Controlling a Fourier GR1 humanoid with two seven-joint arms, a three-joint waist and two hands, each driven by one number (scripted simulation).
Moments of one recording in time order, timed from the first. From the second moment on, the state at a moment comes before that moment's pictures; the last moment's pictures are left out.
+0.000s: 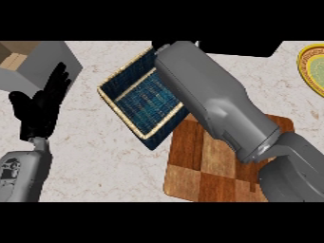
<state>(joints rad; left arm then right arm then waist) -0.30 0.20 0.09 -1.42 -0.03 0.06 0.15 -1.52 -0.01 0.67 -0.29 0.69 -0.01 1.07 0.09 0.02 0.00</state>
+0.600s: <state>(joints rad) -0.30 0.19 0.09 -1.43 -0.03 0.06 0.18 -1.46 -0.01 0.68 -0.30 0.62 0.01 1.06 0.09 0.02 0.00</state>
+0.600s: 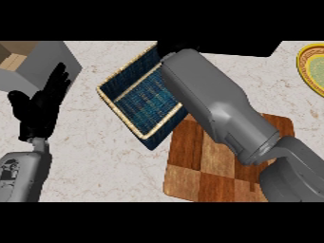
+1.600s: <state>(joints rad) -0.27 0.20 0.10 -1.44 -0.03 0.06 0.17 -1.47 -0.01 0.63 -0.32 0.56 -0.14 1.12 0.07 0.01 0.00</state>
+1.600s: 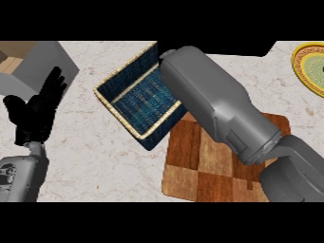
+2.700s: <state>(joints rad) -0.18 0.23 0.17 -1.44 -0.02 0.08 0.16 -1.47 -0.02 0.44 -0.45 0.64 -0.65 1.13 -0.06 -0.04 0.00</state>
